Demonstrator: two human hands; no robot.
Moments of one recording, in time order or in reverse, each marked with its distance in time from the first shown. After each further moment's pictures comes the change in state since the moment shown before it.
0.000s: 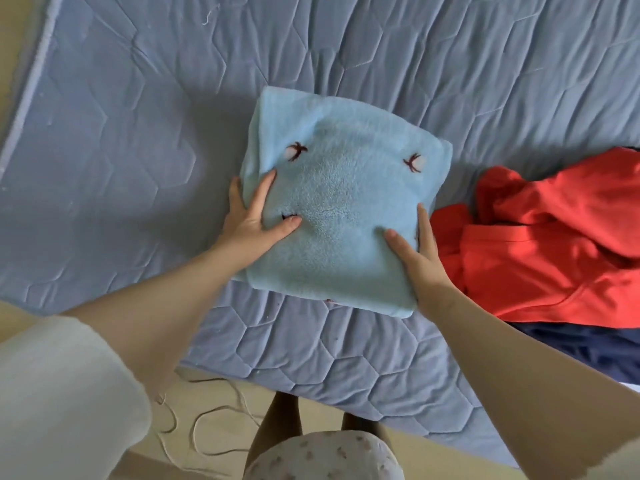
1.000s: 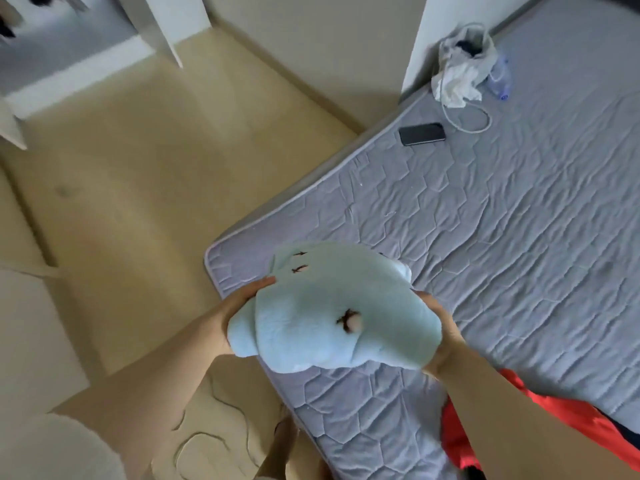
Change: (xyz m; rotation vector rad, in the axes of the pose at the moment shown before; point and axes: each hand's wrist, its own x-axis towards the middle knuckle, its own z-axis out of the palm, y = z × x) left_hand -0.260 -0.018 -0.175 -1.523 0.007 -0.488; right_hand -0.175 -0.206 0.100 0.163 -0.590 0.408
